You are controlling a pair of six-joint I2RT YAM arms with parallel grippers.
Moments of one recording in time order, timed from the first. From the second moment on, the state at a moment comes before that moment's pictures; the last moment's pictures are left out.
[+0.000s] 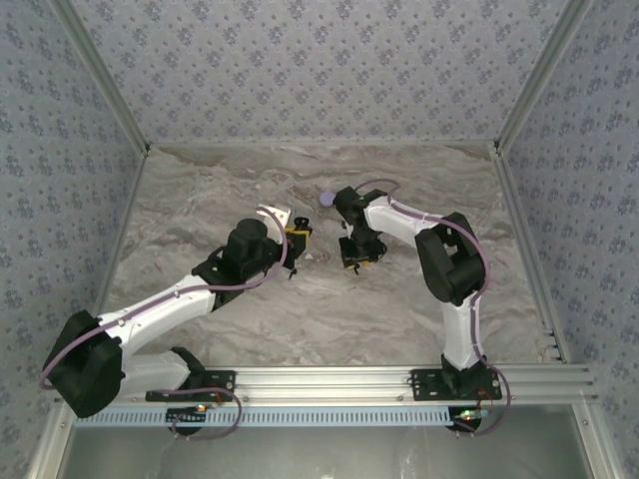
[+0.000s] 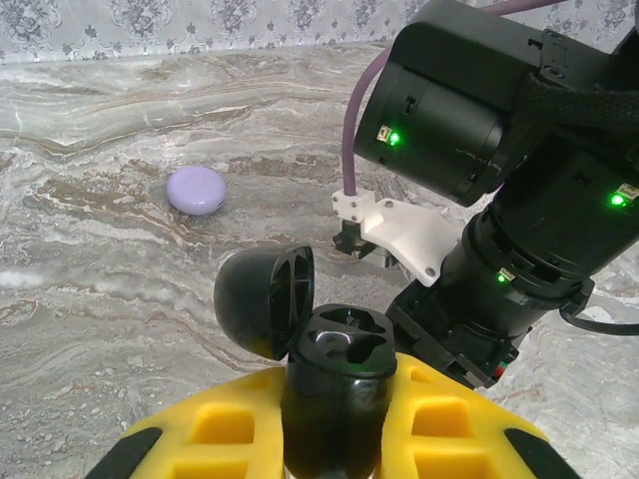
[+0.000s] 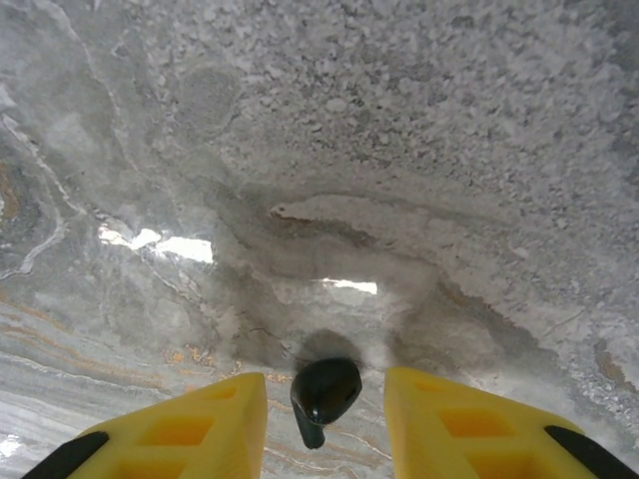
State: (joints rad) left arm -0.74 1.20 0.69 0.12 0.00 -0.30; right arm 0.57 2.03 1.46 -0.98 -0.07 0.34
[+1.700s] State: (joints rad) left arm -0.75 1.30 0.68 0.23 0.03 -0.33; right arm 0.46 1.78 1.11 -0.65 -0.19 0.44
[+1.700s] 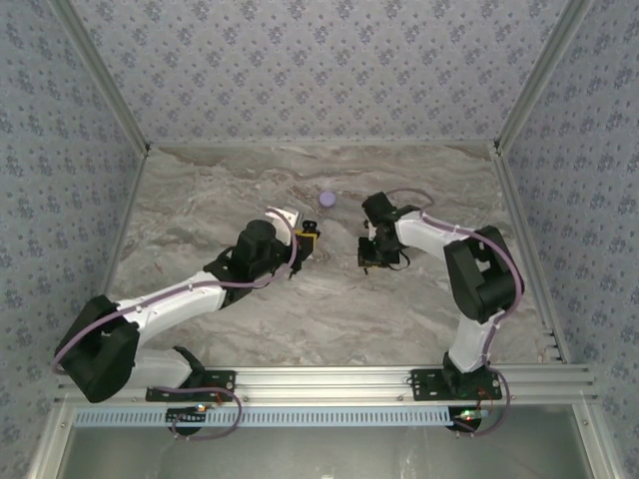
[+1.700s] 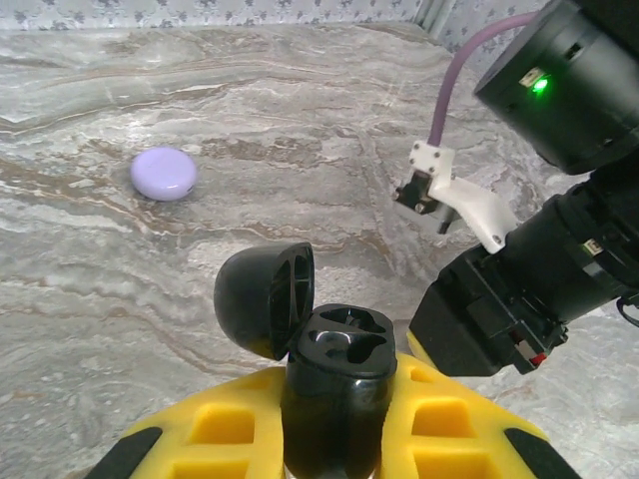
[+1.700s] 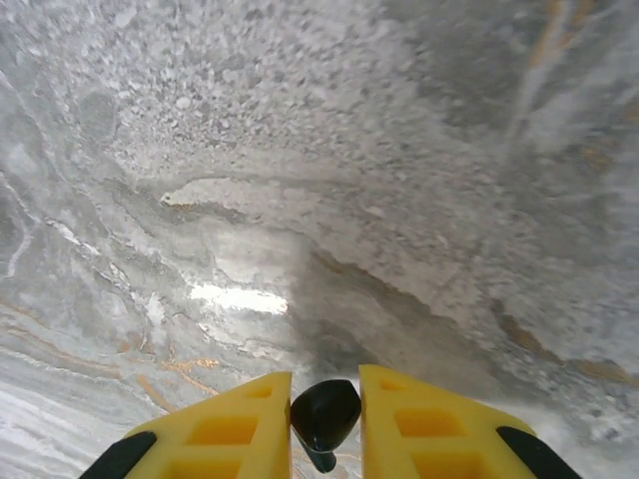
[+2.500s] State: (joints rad) left arm -0.77 1.36 0.53 0.74 0.11 -0.42; right arm 0.44 1.26 1.02 -0.30 -0.39 0.48
